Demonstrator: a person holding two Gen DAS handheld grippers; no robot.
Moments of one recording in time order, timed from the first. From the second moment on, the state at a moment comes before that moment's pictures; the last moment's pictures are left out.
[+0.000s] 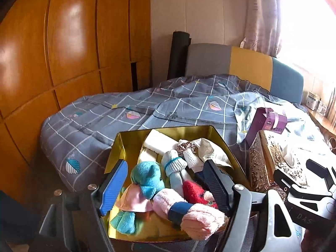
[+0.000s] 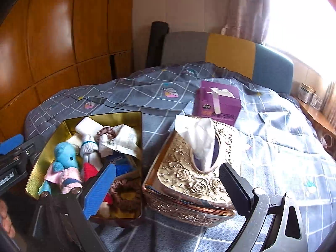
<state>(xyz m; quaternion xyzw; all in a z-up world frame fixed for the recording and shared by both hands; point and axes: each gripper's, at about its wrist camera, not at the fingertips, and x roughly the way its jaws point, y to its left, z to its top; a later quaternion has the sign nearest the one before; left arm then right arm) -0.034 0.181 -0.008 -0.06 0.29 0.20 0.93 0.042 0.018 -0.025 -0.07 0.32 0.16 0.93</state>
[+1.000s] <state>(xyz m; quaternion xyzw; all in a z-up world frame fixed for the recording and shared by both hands) -0.036 0.179 -0.011 -0.05 0.29 0.22 0.93 0.038 0.021 -0.032 -0.07 0.33 0.17 0.93</state>
